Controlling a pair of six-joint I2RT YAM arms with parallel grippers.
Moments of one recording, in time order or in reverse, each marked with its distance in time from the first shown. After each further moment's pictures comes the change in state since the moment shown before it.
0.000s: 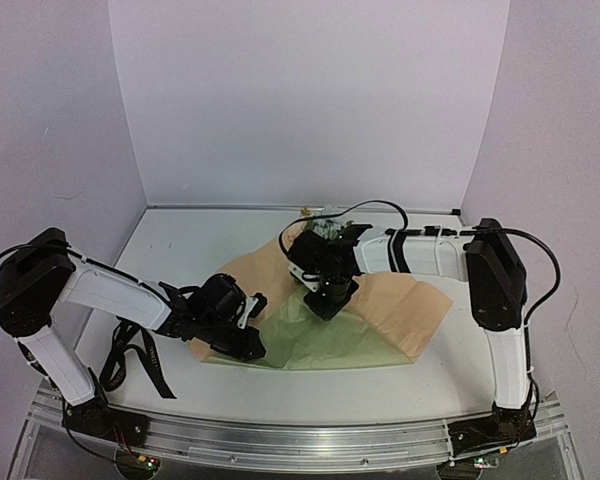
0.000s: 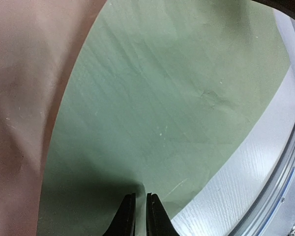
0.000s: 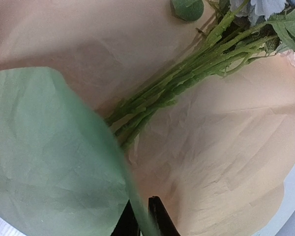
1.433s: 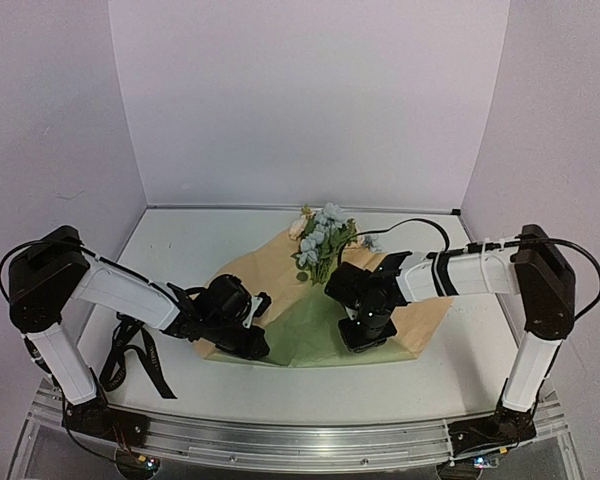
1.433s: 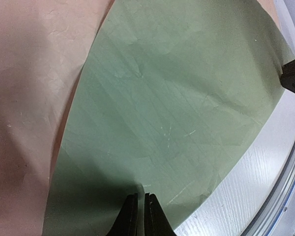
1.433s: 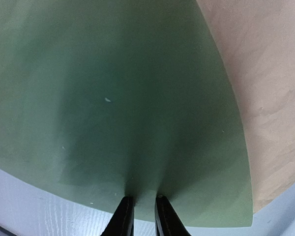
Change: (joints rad) left arm 0.000 0.065 0.026 0.047 -0.023 -0.001; right arm 0.023 -0.287 -0.483 0.089 -0.140 0.512
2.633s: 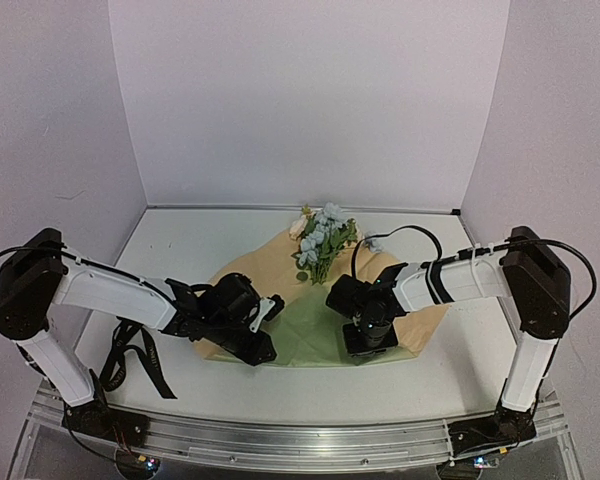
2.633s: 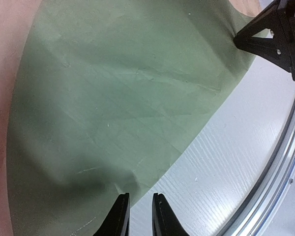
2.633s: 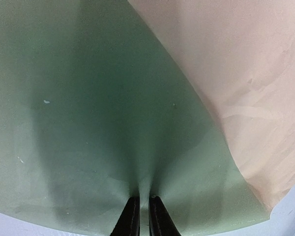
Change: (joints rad) left arm -0.089 -0.076 0.072 -0.172 -0.032 0.115; right arm 0.000 0.029 -0.069 0.066 0.055 0.190
